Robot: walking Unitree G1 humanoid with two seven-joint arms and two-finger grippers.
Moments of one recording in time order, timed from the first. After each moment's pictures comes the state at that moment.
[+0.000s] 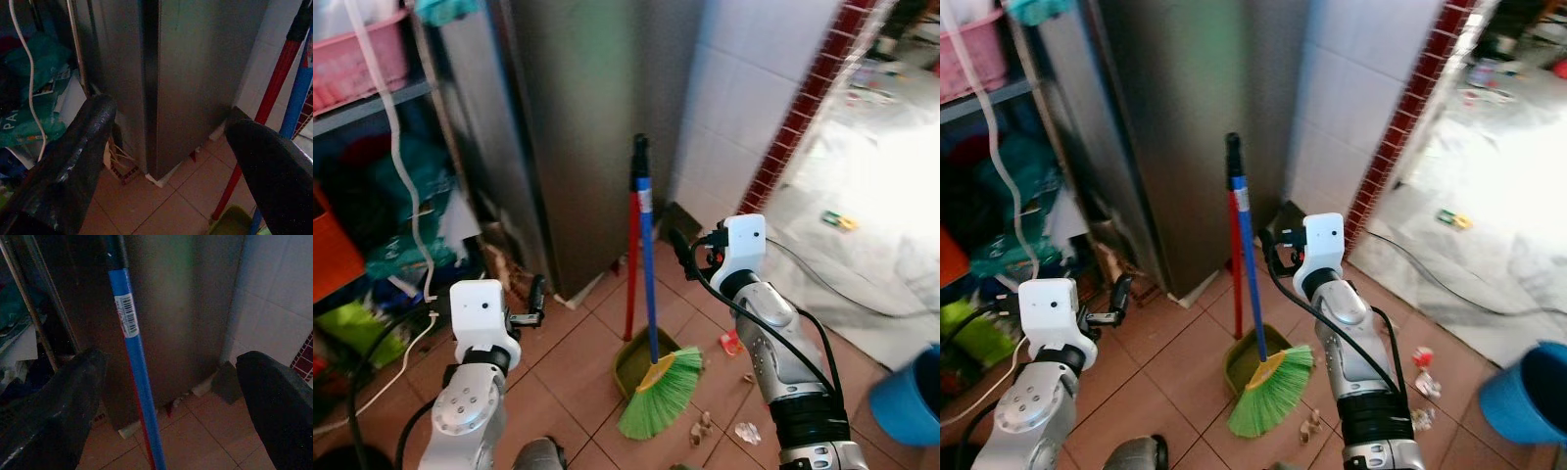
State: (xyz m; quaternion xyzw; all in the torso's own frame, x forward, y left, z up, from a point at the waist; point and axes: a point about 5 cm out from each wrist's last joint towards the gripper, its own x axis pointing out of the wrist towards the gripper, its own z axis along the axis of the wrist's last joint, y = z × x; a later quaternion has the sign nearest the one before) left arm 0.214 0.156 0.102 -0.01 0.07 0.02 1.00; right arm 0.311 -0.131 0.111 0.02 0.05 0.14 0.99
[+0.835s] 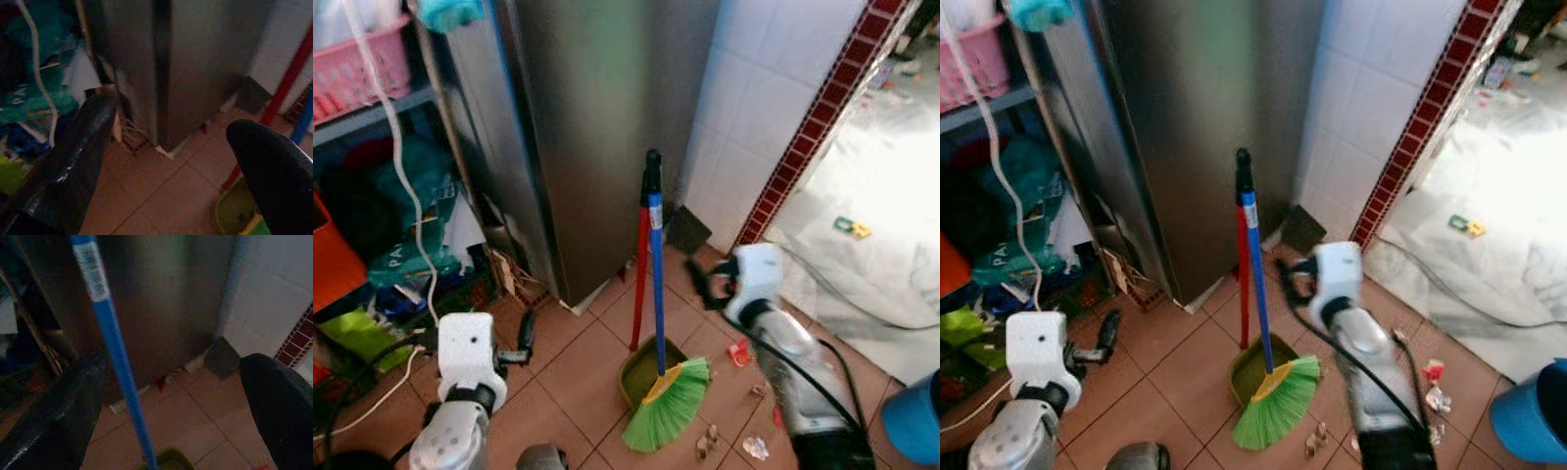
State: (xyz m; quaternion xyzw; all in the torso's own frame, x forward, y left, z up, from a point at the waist) left arm 0.181 0.162 0.091 0.01 0.13 0.00 0.99; right arm 0.283 -0.160 0.088 0.01 0.10 0.11 0.99
